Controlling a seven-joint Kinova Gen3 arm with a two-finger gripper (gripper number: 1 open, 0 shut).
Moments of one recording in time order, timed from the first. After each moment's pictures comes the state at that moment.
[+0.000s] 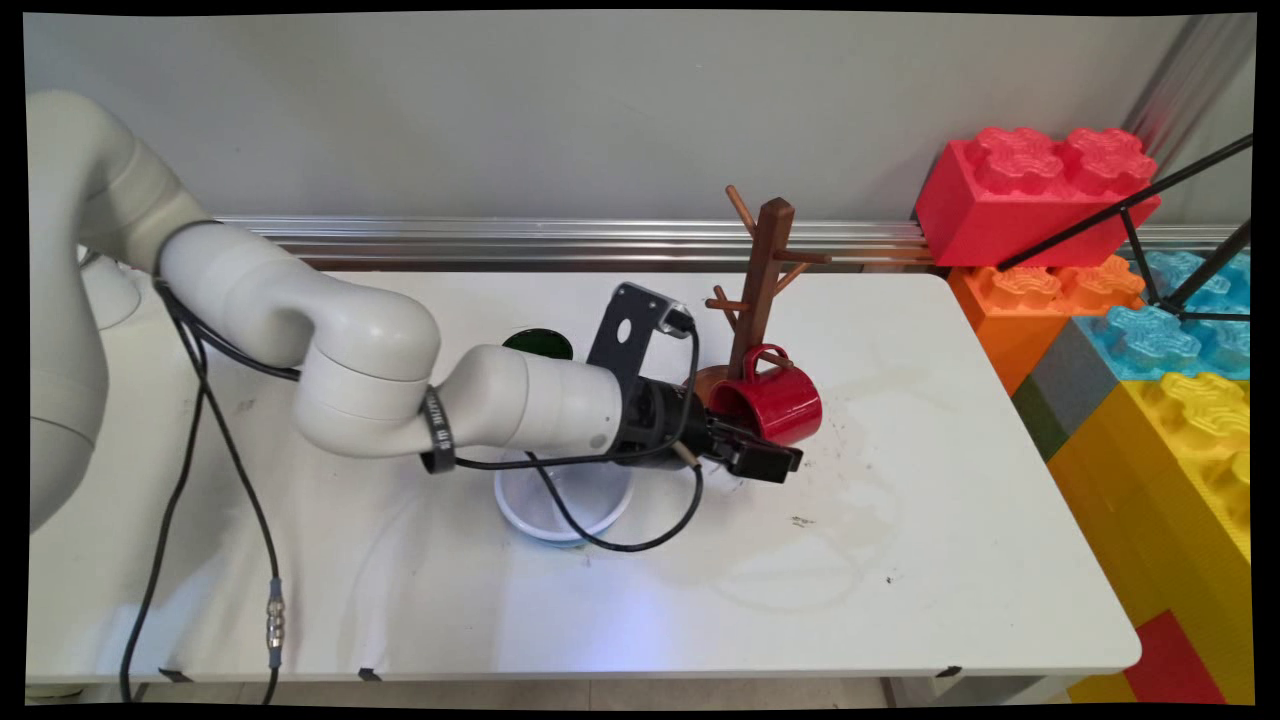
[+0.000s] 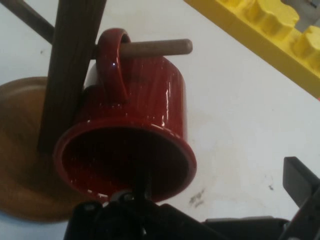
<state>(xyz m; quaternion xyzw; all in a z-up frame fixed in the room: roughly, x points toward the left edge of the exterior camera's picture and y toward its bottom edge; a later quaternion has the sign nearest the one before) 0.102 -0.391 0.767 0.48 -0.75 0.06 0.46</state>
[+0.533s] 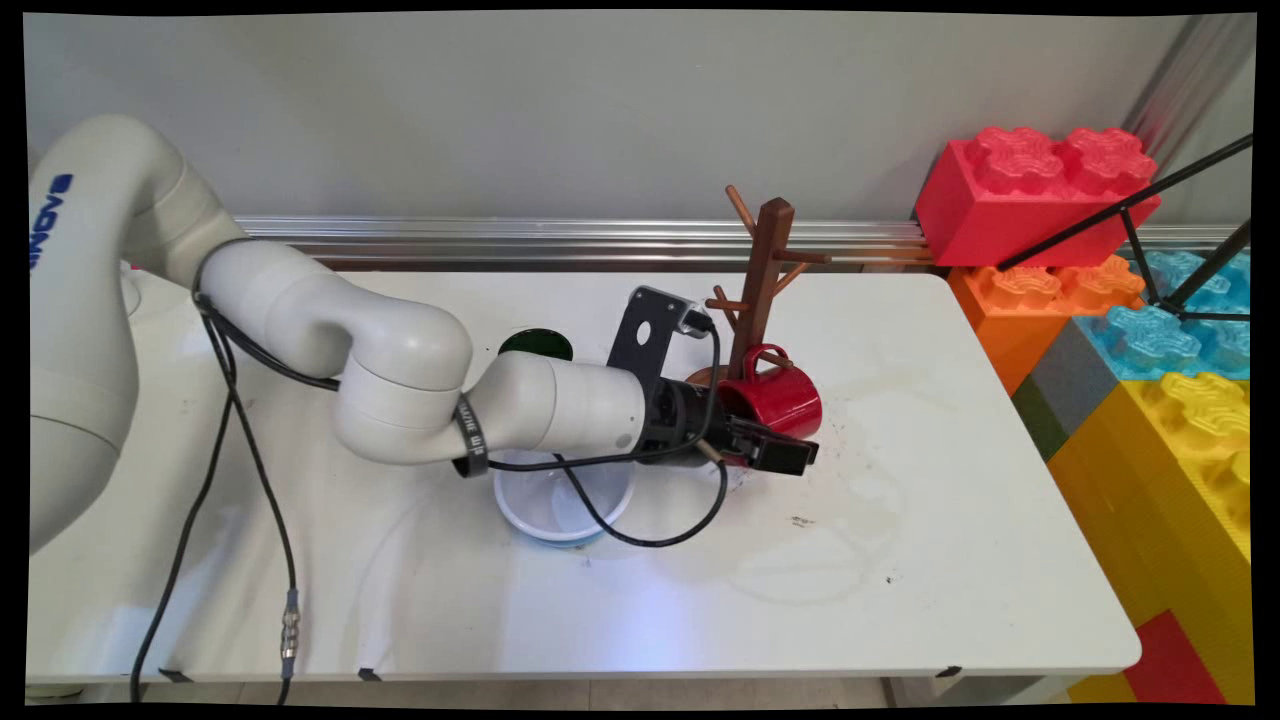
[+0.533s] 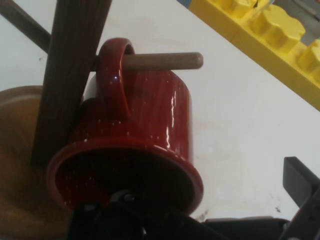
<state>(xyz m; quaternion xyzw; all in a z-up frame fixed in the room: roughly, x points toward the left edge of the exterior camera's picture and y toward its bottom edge) 0.088 -0.403 0.756 0.49 -0.73 0.06 0.47</state>
